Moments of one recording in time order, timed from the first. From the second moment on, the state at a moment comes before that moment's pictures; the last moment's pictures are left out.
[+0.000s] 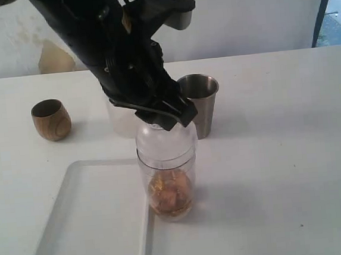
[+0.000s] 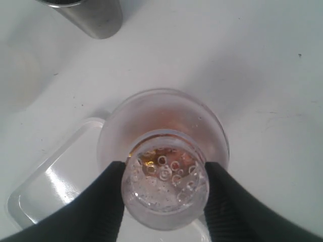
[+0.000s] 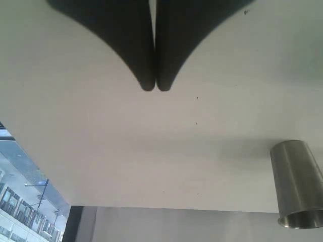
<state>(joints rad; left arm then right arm) -0.86 1.70 -1.61 0.00 1.14 0.06 0.04 0.01 0.00 -0.05 0.35 -0.03</state>
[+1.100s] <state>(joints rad) -0.86 1.75 -1.70 0.01 1.22 0.07 0.04 0.01 0.00 -0.05 0.35 -0.03</state>
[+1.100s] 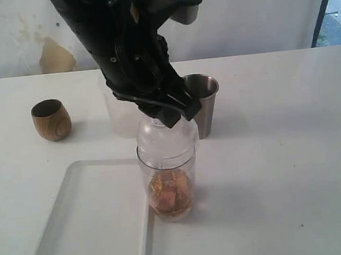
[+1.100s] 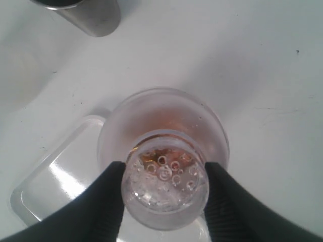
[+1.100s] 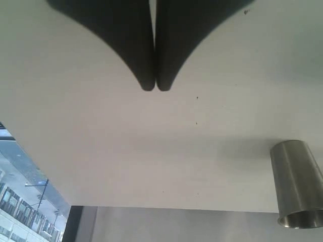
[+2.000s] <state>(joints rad) -0.86 1.73 -1.68 0.00 1.22 0.07 0.04 0.01 0.00 -0.05 0.35 0.00</state>
